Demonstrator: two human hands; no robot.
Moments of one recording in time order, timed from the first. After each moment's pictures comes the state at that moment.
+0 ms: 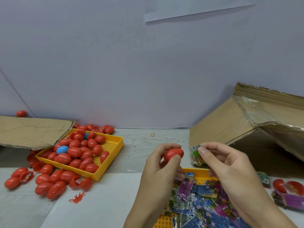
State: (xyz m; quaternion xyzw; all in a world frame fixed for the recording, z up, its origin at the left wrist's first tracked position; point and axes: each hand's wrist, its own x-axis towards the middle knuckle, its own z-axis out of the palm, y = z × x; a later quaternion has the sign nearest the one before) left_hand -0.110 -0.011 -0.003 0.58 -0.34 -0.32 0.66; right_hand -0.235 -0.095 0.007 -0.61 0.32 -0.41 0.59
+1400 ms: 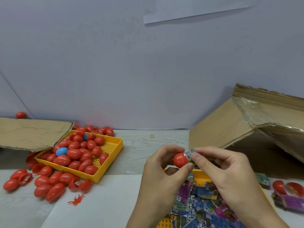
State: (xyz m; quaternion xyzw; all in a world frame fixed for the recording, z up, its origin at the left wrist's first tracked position) left_hand -0.115 -0.008 0.003 0.60 -0.42 -0.26 0.63; right_hand -0.237 -0.094 0.004 -0.68 0.27 -0.42 0.54
